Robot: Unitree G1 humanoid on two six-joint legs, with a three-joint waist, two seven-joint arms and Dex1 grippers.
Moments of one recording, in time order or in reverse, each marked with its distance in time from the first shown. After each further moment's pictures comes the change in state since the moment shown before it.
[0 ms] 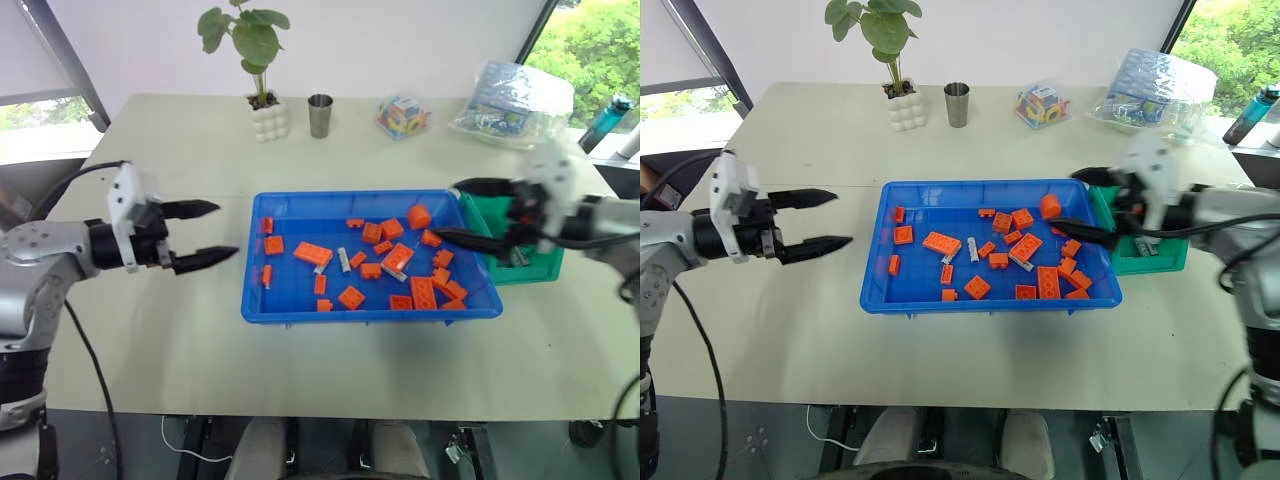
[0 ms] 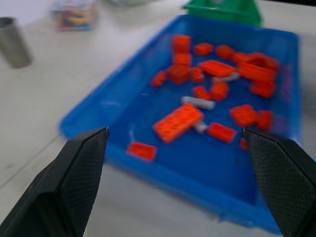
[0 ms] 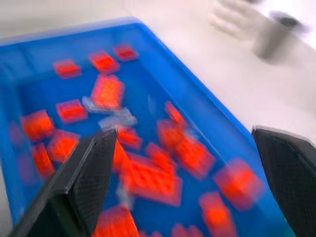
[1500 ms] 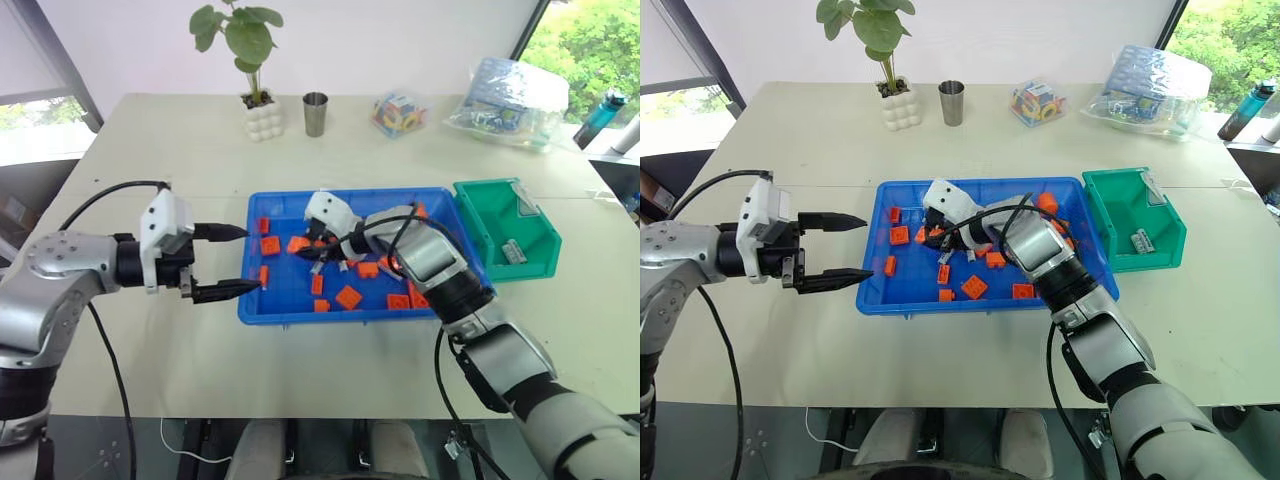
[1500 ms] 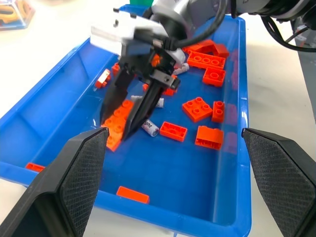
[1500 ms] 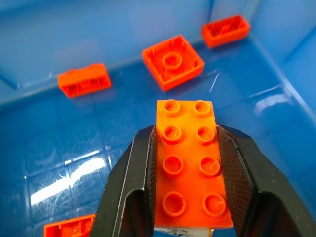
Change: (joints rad) left arm 0.042 -0.004 -0.056 -0.080 0.002 -0.016 0.011; right arm -0.354 0.575 0.409 0.512 -0.409 0.014 -0.123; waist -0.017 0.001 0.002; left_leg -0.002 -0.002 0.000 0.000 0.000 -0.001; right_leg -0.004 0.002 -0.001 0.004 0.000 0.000
